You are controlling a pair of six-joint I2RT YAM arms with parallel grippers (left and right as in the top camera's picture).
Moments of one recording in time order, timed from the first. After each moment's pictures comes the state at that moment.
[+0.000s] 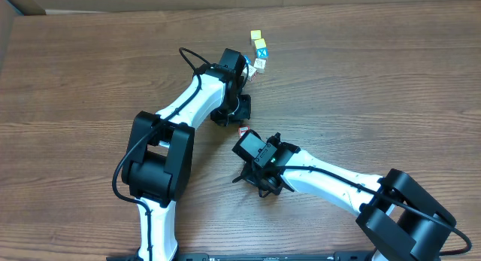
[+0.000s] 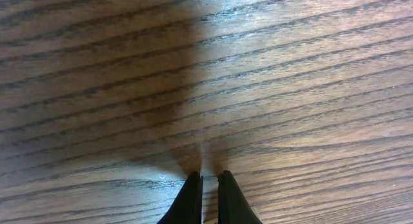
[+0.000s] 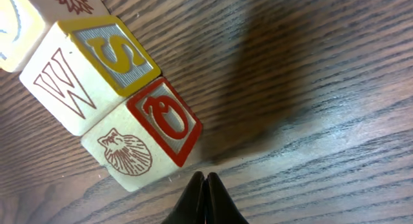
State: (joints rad) left arm -0.37 2.13 1.52 -0.84 0.16 -0.33; right arm 0.90 1.78 1.03 -0.58 -0.06 1.38
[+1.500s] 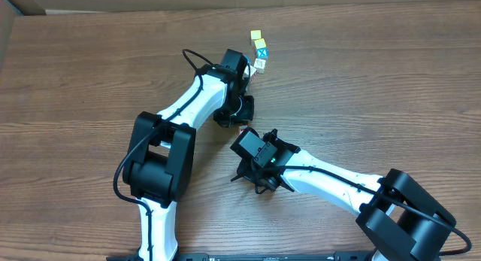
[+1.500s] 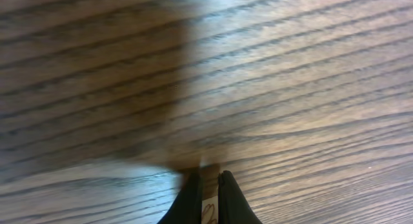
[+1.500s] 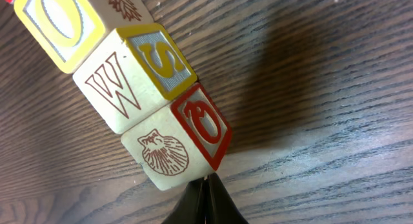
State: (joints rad) left arm -0.38 2.13 1.52 -0.84 0.22 -0.31; right arm 0.90 1.78 1.03 -0.50 -0.04 1.38
